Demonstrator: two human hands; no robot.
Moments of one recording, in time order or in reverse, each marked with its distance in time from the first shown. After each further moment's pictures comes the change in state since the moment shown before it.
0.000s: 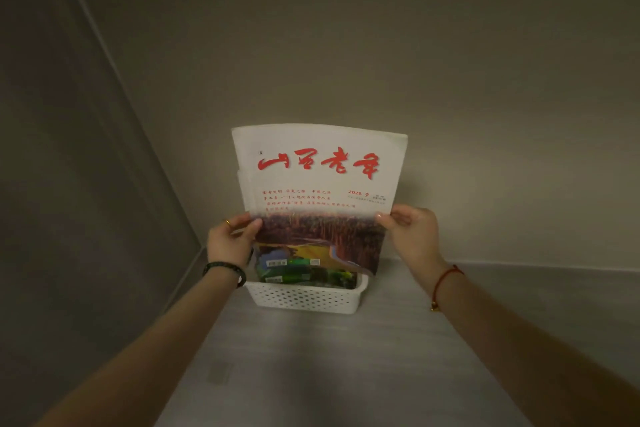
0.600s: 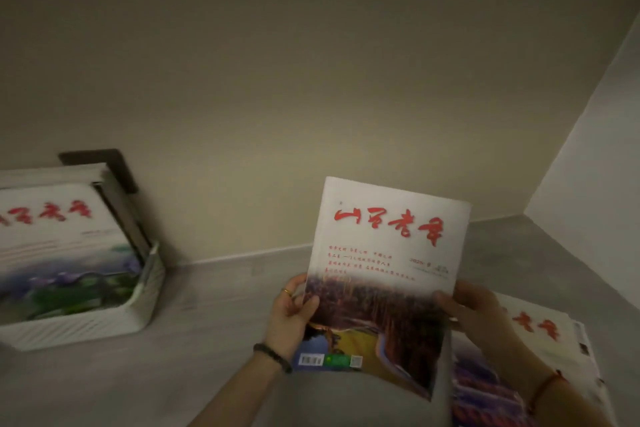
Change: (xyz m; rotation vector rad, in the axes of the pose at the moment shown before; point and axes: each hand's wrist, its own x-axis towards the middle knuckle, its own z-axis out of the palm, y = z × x) left_hand -0.303 -0.022 0.313 -0.332 -0.810 -0.189; right_hand -0.092 0.096 -0.441 -0.067 0.153 0.383
